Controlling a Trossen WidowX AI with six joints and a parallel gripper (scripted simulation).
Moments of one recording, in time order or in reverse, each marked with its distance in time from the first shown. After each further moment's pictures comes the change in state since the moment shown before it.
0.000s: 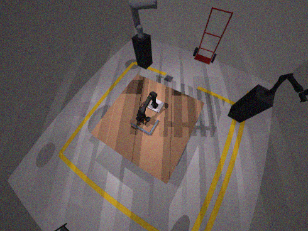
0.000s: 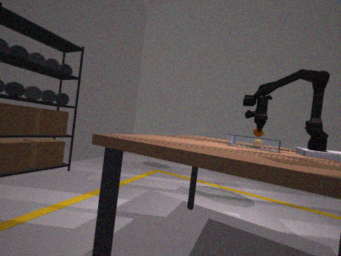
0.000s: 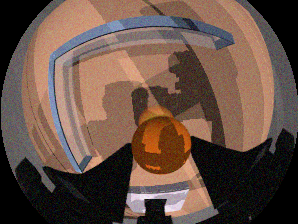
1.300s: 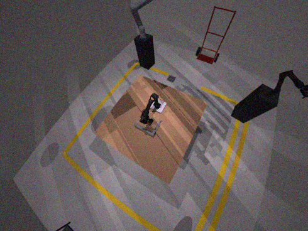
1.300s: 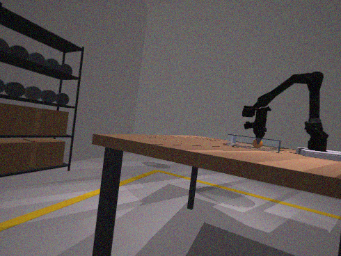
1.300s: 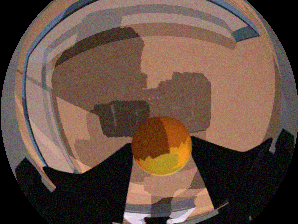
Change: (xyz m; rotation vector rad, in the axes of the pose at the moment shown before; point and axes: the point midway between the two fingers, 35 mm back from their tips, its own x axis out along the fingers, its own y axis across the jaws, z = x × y) arm 0.068 0.000 -0.003 0.000 0.001 0.001
